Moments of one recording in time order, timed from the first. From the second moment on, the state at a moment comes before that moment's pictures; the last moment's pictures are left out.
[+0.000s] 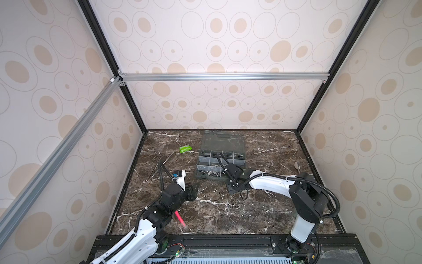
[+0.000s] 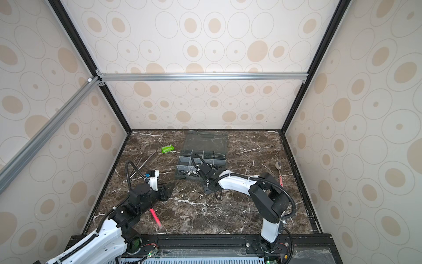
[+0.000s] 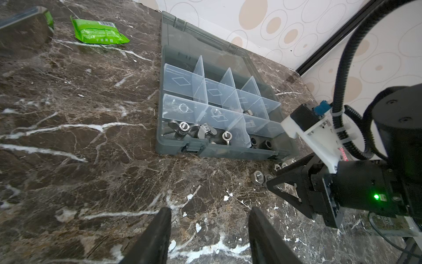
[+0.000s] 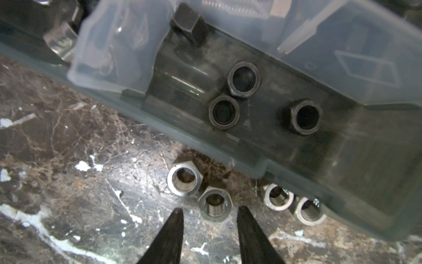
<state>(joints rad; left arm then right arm) -0.56 0.67 0.30 -0.08 -0.07 -0.57 0.83 1.78 1.11 -0.58 0.15 0.48</state>
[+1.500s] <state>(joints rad) -0.56 0.67 0.27 -0.08 -0.06 -0.60 0.82 1.82 1.10 -0.55 0.13 0.49</state>
